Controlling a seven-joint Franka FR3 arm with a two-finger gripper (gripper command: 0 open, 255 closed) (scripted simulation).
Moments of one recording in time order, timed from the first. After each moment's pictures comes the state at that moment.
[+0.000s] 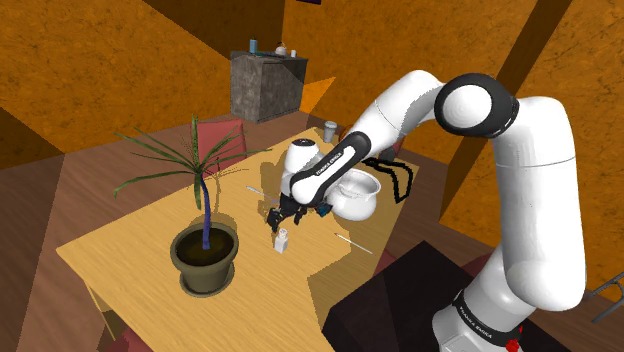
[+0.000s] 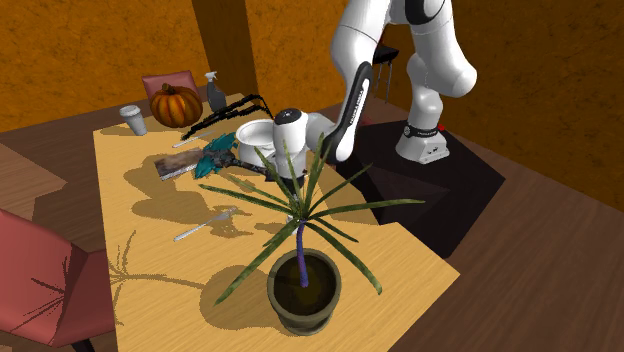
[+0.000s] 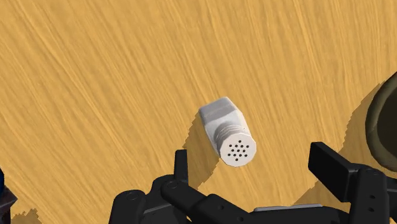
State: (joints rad) arm 0.18 0.58 0.14 -2.05 -0.09 2.65 0.38
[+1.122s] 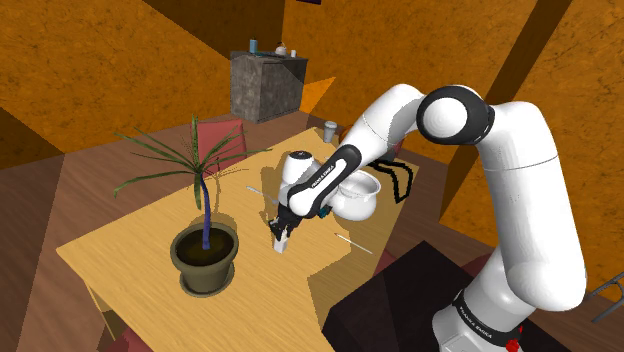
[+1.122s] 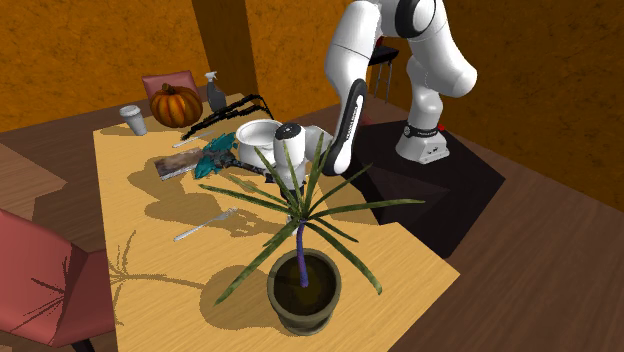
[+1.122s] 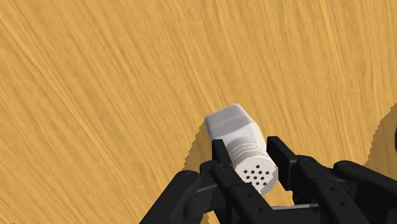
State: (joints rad) arm 0.19 0.68 0.12 -2.01 -0.10 2.71 0.39
